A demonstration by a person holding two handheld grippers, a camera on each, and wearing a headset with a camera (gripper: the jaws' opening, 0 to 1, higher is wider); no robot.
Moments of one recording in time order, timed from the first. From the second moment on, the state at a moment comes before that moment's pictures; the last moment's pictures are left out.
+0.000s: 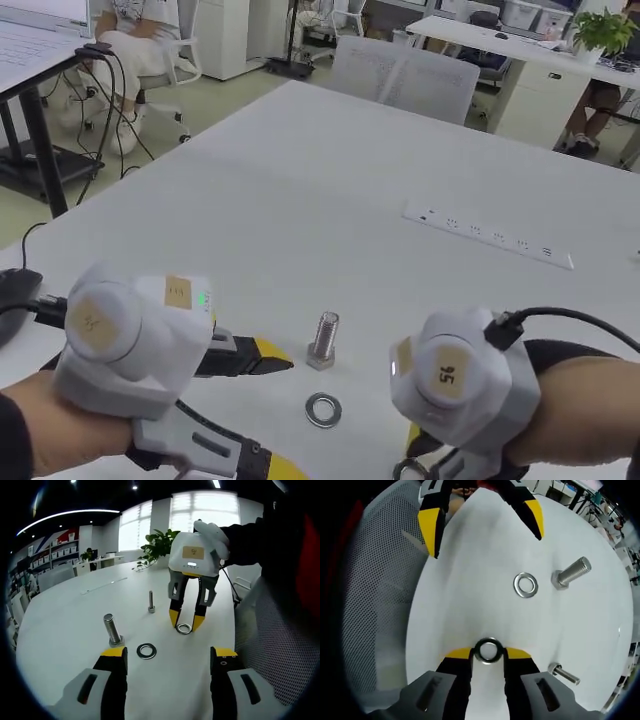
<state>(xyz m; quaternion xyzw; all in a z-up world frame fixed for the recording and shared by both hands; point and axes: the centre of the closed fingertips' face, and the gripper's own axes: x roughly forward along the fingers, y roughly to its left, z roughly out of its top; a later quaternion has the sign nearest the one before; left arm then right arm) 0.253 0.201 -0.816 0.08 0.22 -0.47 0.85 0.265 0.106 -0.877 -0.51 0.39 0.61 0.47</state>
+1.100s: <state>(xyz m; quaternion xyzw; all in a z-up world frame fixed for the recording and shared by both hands) 0.252 0.202 -0.812 0.08 0.22 -0.47 0.85 0.266 0.106 -0.876 -0.51 0.40 0.60 0.47</state>
